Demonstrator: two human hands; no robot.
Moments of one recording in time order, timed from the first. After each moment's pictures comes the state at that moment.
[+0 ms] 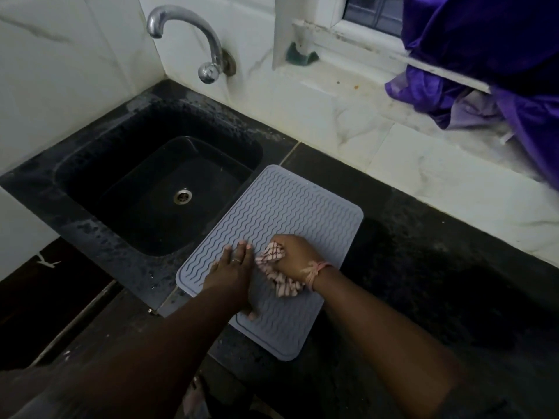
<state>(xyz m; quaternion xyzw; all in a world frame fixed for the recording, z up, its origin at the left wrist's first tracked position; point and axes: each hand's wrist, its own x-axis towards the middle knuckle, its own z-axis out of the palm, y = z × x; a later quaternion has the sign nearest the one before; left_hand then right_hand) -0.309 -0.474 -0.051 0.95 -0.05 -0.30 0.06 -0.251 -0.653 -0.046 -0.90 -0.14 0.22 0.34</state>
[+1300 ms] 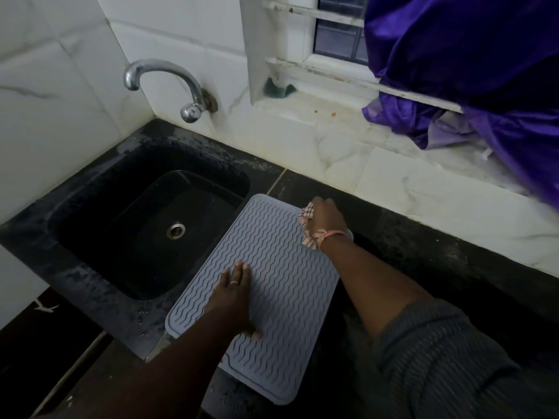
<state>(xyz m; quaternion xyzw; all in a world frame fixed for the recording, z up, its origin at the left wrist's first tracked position) -0.265 -0.487 -0.066 0.94 -0.02 -0.33 0.11 -0.114 -0.721 -0.043 -0.97 0.04 0.05 0.25</state>
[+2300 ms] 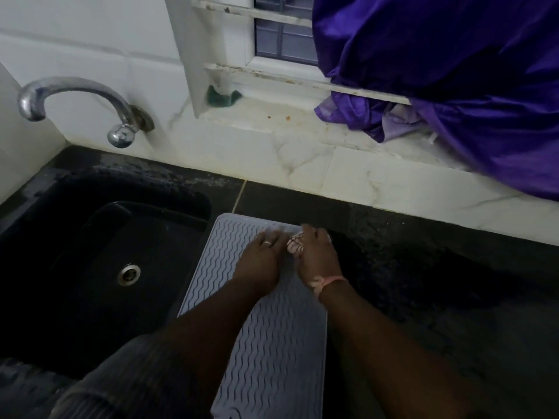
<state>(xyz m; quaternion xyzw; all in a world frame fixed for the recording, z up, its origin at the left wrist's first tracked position) -0.139 -0.561 -0.068 0.94 -0.26 -0.14 0.17 -0.179 -0.716 -0.054 -0.96 0.14 0.03 0.23</state>
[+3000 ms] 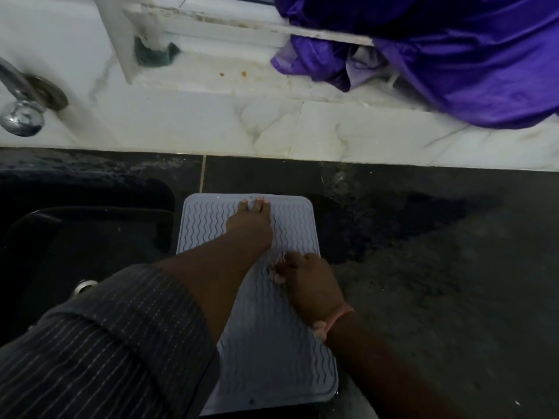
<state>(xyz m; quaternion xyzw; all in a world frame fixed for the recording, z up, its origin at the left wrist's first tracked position) -0.085 -0.586 -0.081 0.90 -0.32 -0.28 0.00 -0.271 -0.644 -0.054 -0.99 0.11 0.10 0.09</state>
